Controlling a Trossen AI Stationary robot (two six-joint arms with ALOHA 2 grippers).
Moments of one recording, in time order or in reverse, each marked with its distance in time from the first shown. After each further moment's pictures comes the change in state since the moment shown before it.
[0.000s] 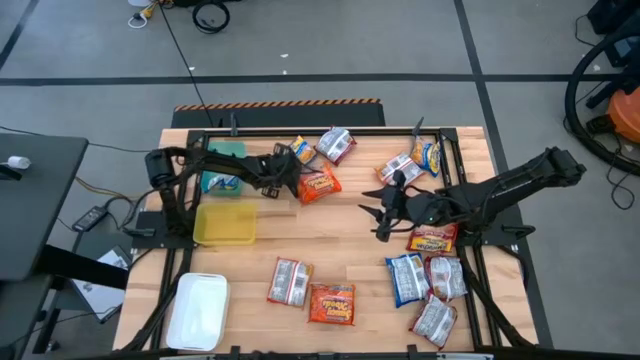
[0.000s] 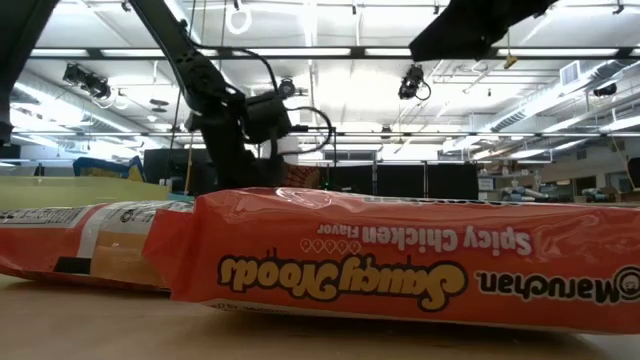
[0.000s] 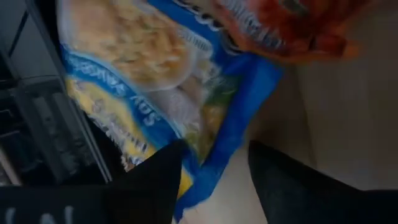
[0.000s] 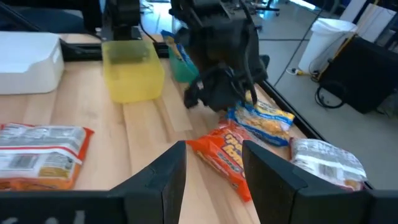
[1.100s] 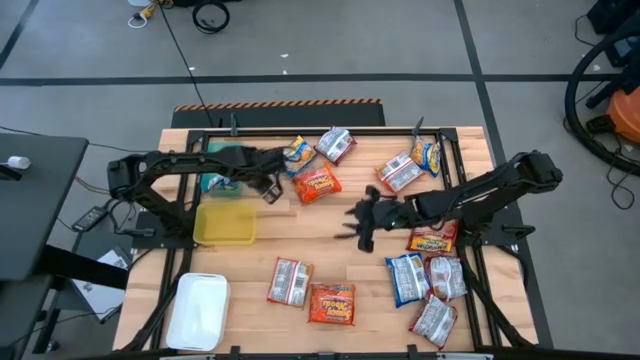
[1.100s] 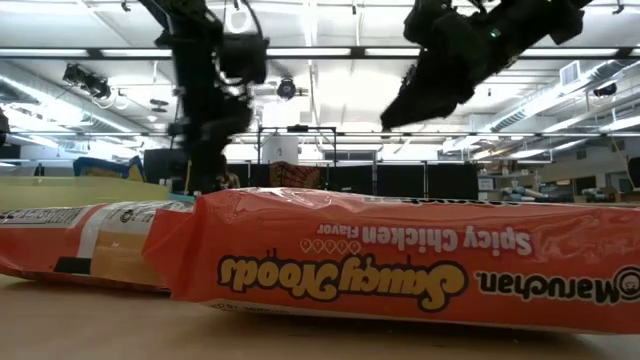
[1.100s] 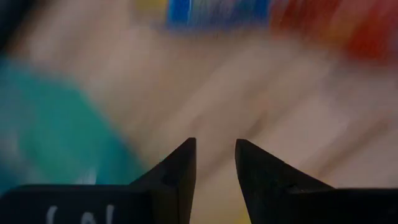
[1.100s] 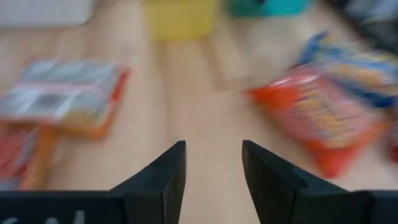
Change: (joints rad) left arm -0.057 -0.311 0.115 -0.630 0.251 -1.271; right arm -0.109 0.283 0.000 0.114 -0.271 0.054
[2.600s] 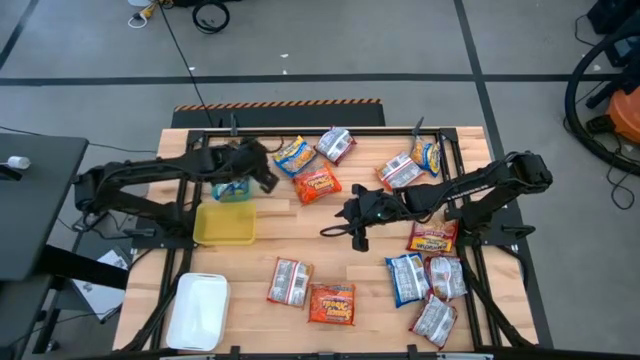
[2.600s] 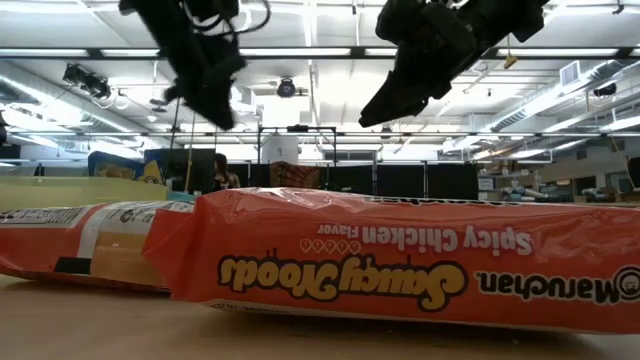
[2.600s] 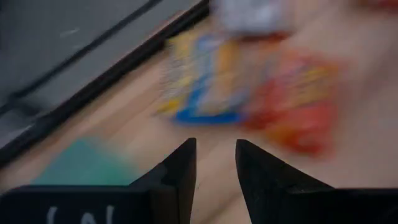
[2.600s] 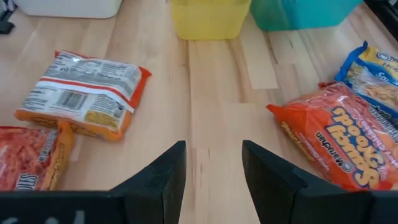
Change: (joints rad) left arm -0.076 -0.292 -0.073 0.184 -0.084 -0.022; right arm -0.069 0.096 0.139 -0.094 -0.217 -0.108
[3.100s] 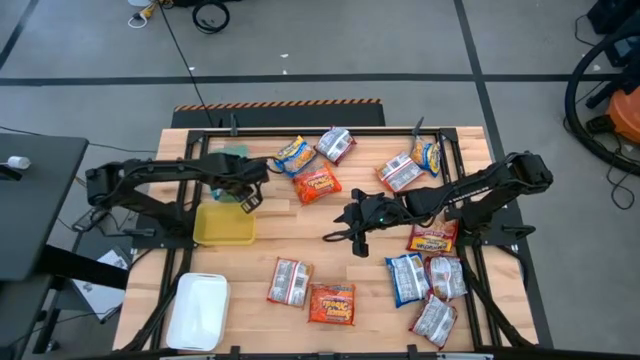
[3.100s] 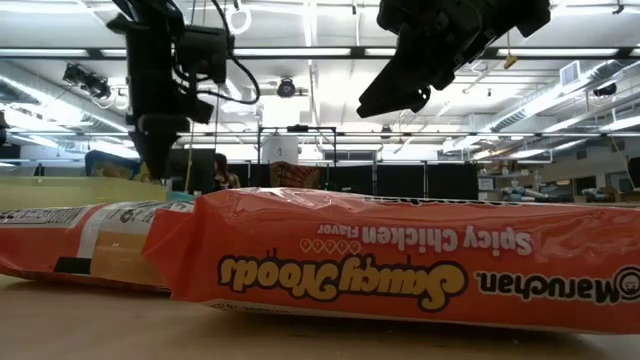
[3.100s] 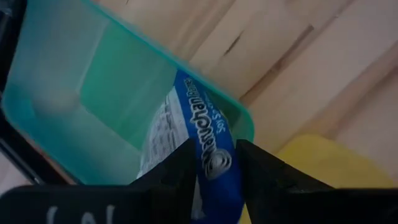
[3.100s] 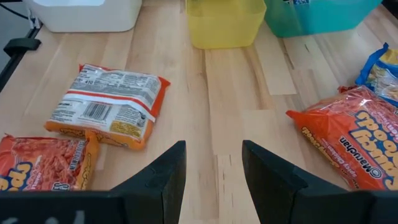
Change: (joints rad) left arm 0.044 0.100 -0.073 -0.392 0.063 0.055; right arm 0.043 0.000 0.000 0.038 -0.003 0.061
